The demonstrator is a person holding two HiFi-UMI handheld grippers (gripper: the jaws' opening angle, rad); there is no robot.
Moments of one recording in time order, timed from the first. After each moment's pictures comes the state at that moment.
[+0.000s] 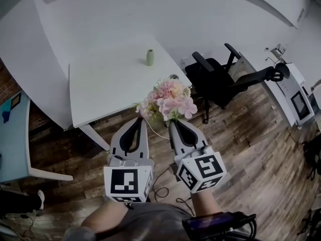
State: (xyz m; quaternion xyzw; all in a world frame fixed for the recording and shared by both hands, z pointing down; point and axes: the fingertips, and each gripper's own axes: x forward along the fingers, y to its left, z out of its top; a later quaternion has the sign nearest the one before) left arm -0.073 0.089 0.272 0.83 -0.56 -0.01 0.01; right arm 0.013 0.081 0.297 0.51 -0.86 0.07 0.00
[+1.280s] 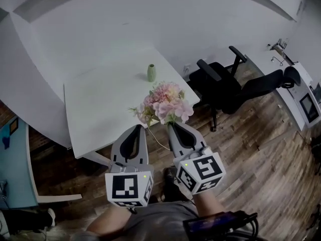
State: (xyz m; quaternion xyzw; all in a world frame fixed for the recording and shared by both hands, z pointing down) left arm -0.087 -0.048 0.285 0.83 -0.55 0.00 0.01; right arm -0.004 -0.059 0.305 0.52 -0.85 0.08 0.00
